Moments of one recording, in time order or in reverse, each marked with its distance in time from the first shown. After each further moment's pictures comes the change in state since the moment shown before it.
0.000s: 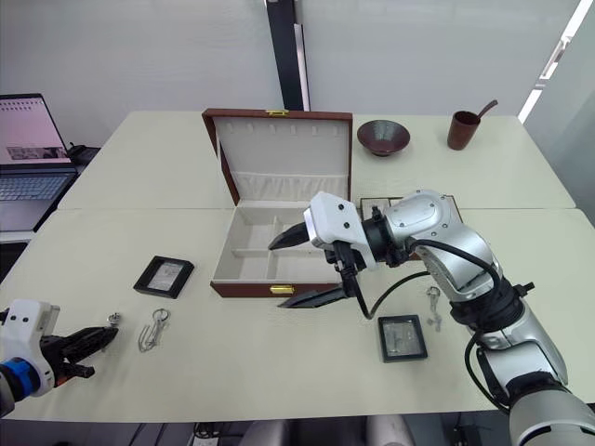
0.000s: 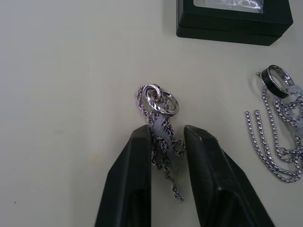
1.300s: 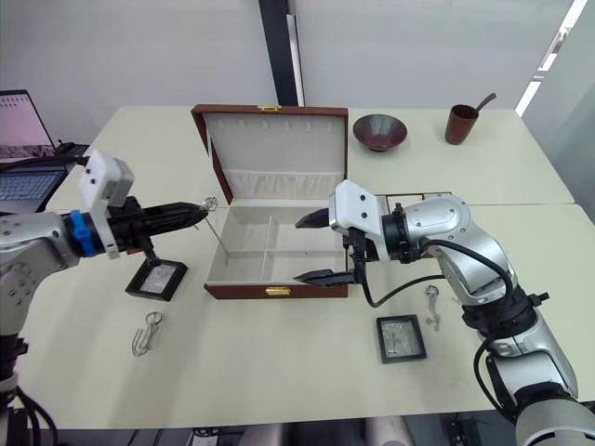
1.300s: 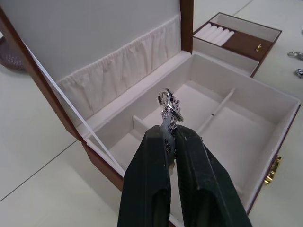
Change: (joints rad) left arm -0.786 0.174 -0.475 -0.005 -0.119 -0.037 -0.185; right arm 0.071 -0.036 -0.065 0.010 -0.051 -0.001 -0.123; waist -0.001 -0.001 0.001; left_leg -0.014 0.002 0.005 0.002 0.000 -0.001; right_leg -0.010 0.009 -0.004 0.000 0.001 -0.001
